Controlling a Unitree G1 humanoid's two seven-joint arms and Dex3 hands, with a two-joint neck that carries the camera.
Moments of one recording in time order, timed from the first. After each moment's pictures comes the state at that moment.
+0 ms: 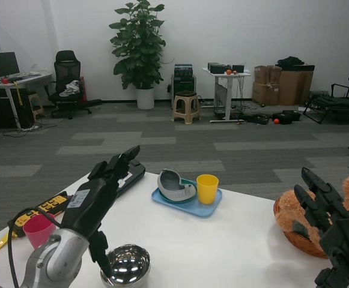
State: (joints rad) left arm -0.14 0.15 0.37 -0.36 0.73 -0.14 -0.11; right arm -0.64 -0.56 0.58 0.55 0.75 -0.72 0.04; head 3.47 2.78
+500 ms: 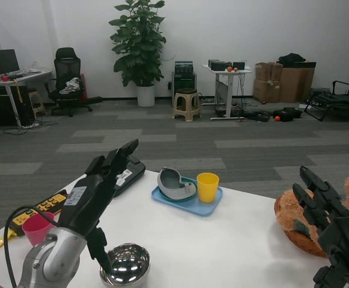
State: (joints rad) left arm -0.14 0.14 0.38 -0.39 0.73 -0.17 -0.10; right arm -0.64 -0.56 0.59 0.55 0.75 -0.72 0.04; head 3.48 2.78
